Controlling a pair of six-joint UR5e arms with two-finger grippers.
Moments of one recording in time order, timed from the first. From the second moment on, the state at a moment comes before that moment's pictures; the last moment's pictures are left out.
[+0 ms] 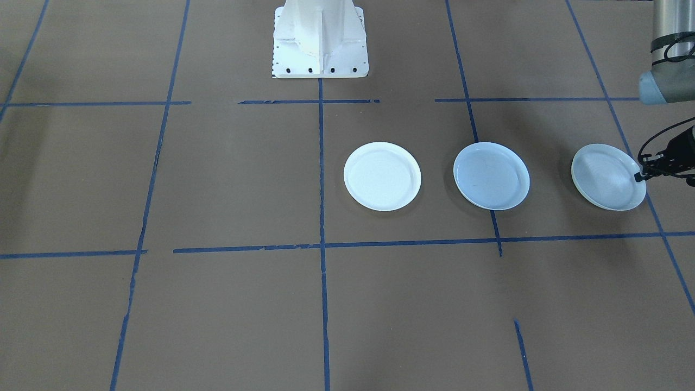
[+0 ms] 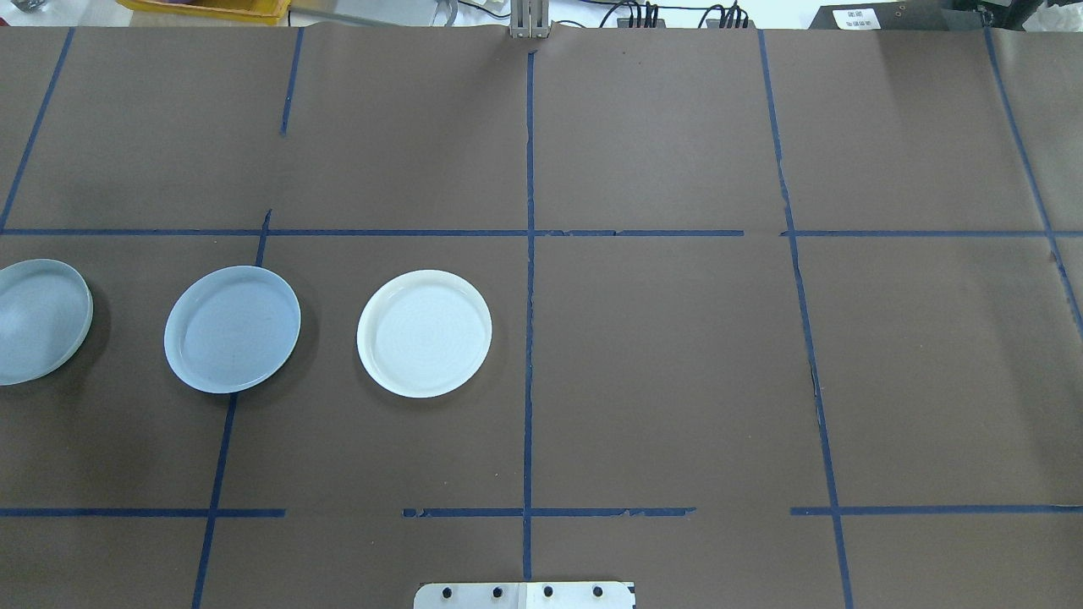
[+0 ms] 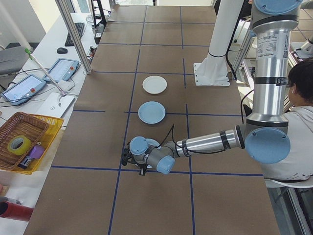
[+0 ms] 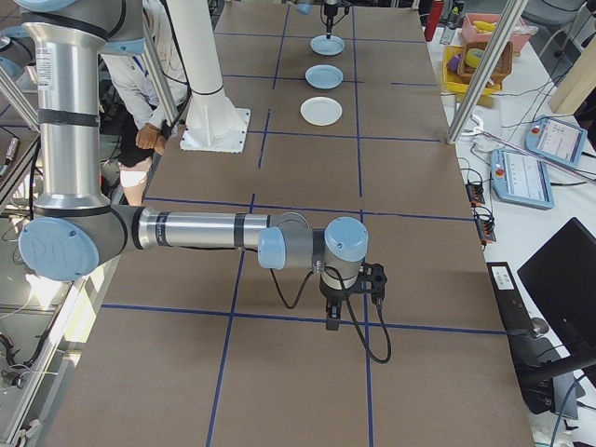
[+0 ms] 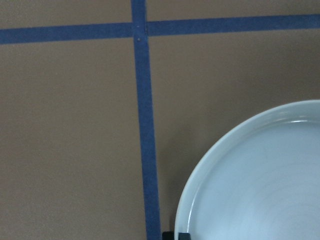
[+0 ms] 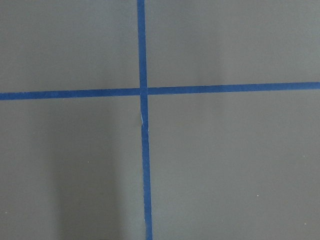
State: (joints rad) left arm -1.22 -1.55 -1.25 -2.29 -2.37 -0.44; right arm 1.54 -1.61 1.62 -1.56 2.30 0.09
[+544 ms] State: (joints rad) left arm -1.26 -1.55 -1.32 -2.26 -2.62 -0.47; right arm 1.54 -1.61 1.62 -1.56 2.30 0.09
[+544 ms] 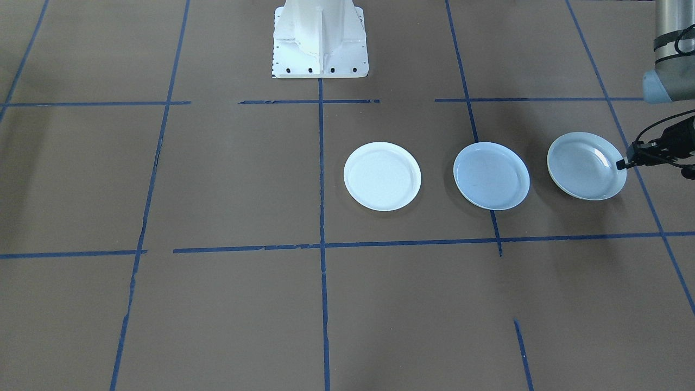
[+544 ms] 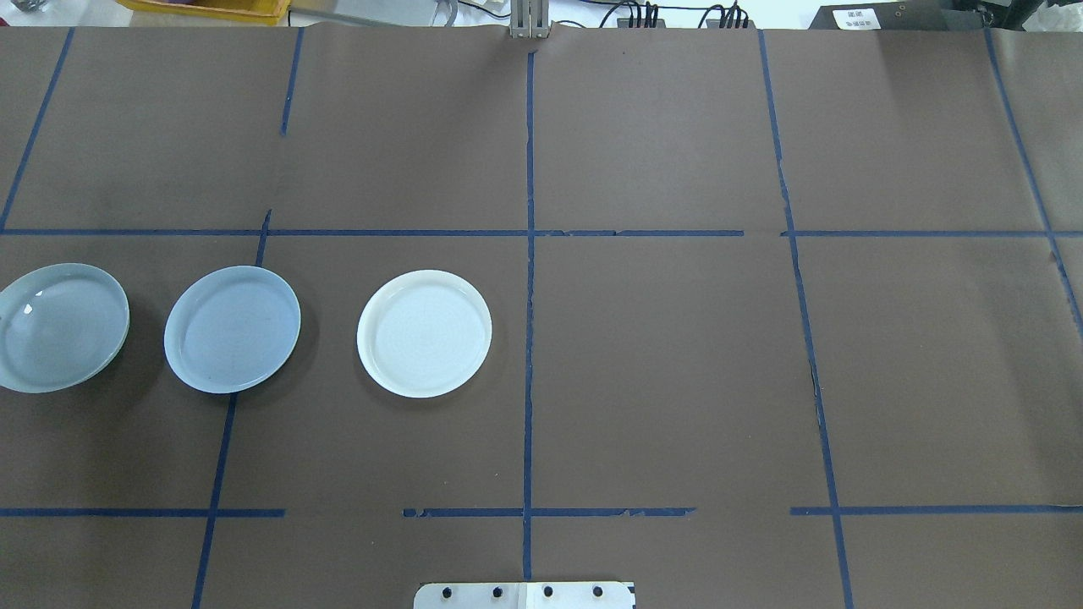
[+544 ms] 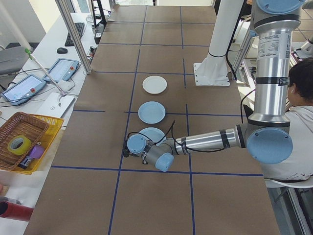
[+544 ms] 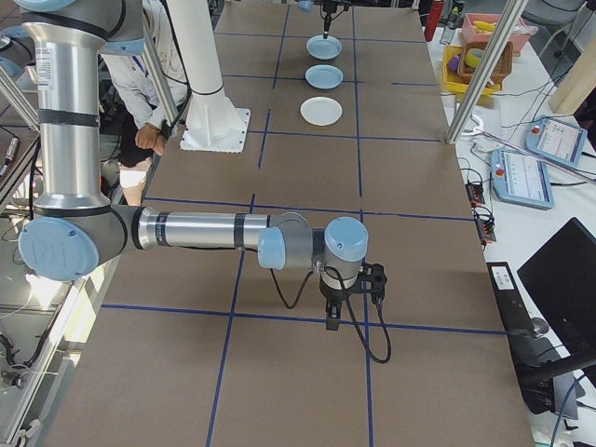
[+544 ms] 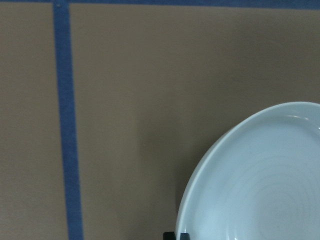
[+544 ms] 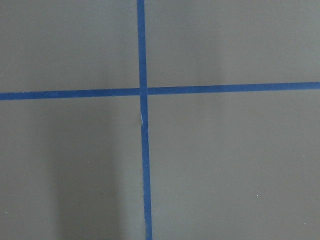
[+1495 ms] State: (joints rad) left arm -1.07 -1.56 -1.56 -2.34 -2.51 -1.09; right arm 1.54 -1.61 1.62 -1.56 2.29 0.09
